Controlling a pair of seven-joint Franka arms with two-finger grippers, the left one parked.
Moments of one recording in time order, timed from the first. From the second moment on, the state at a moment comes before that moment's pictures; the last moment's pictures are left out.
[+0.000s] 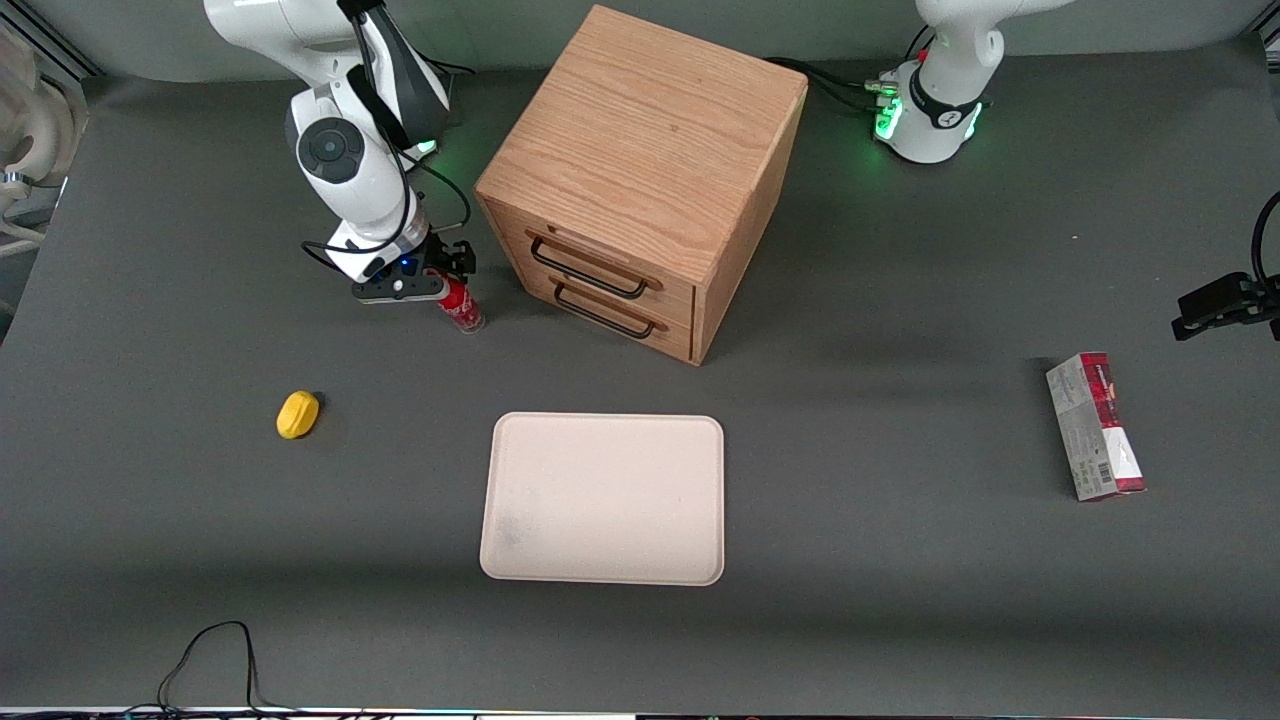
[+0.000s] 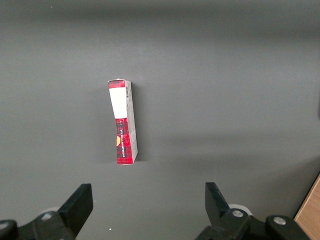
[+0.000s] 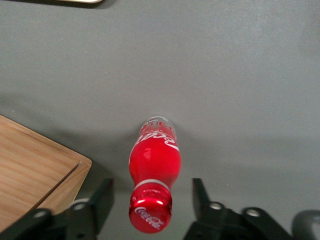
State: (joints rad) arm 0.09 -0.14 0.38 -2.53 0.08 2.32 0.38
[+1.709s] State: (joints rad) arm -0.03 0.30 0.35 -1.38 -0.05 1.63 0.42
